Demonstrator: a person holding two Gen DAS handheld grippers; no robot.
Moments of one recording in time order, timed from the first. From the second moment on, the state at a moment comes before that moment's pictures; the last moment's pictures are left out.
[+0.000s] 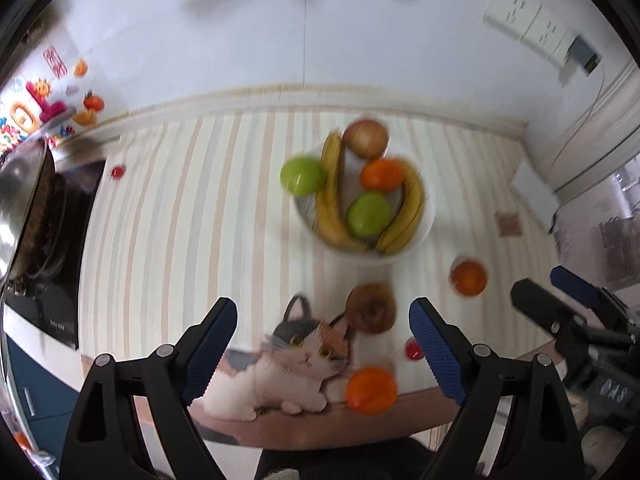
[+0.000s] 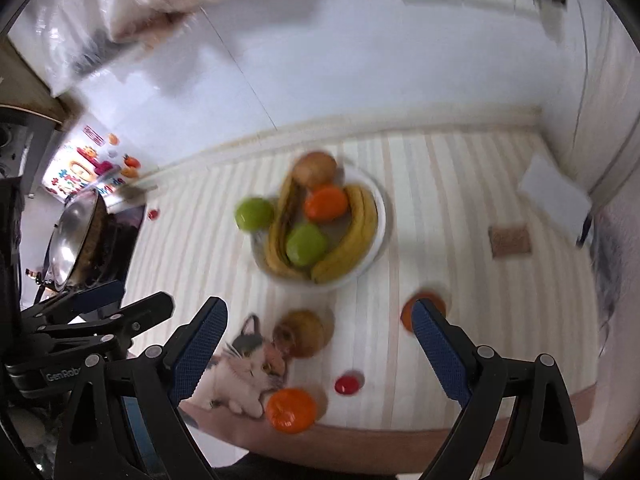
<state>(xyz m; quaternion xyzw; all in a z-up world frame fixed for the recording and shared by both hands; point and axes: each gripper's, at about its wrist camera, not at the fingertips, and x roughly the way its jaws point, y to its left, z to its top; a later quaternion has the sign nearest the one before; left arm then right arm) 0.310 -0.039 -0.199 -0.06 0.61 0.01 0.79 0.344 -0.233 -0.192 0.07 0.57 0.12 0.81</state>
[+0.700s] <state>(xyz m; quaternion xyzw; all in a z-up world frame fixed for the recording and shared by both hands) 0.358 -0.106 -0.356 -0.05 0.72 -0.04 0.69 0.410 -0.296 -0.349 0.08 0.66 0.03 0.74</state>
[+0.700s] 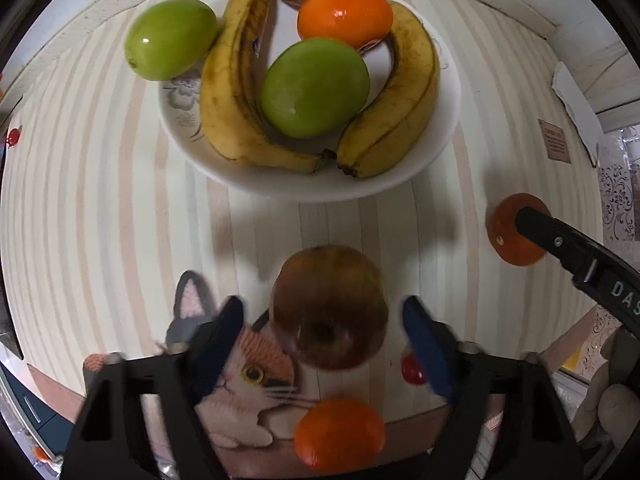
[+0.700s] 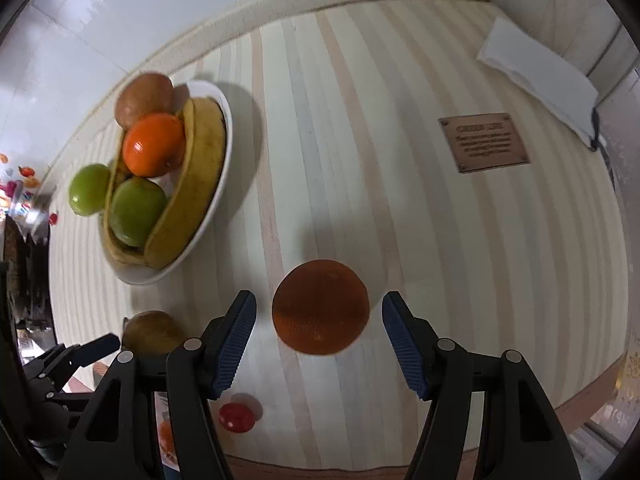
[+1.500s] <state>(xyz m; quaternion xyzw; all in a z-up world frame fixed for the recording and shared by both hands) 0.372 -0.052 -0.290 -0.09 0.68 -0.03 0.73 0.427 -0.247 -0.303 0.10 0.62 0.10 0.77</state>
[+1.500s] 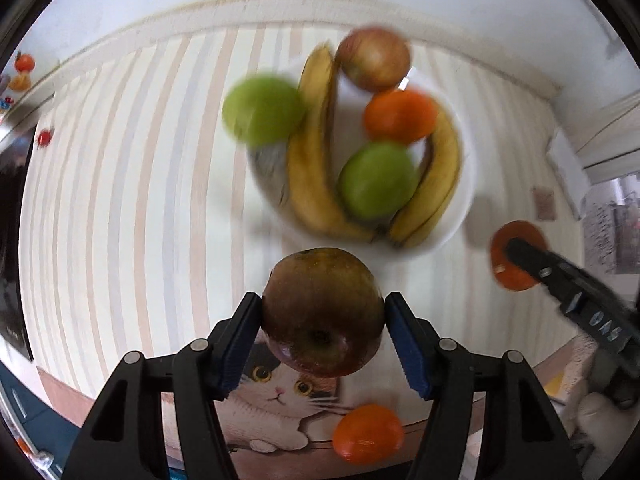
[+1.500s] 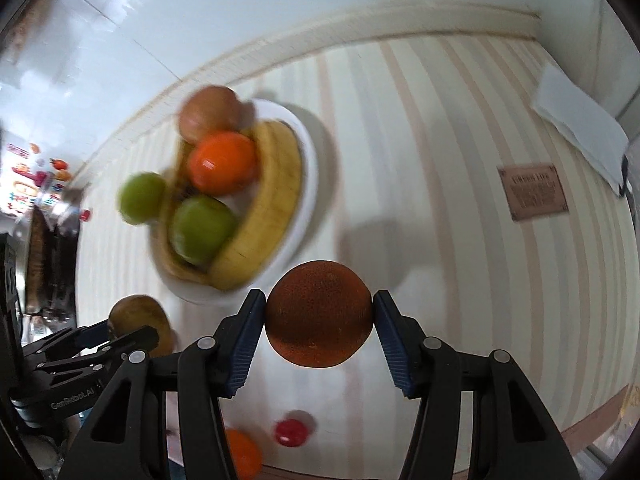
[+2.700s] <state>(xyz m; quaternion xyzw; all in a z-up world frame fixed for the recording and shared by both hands) 0.531 -0.062 -0.299 0.00 0.72 -0.05 0.69 0.511 -0.192 -0.326 0.13 0.65 0.11 0.74</state>
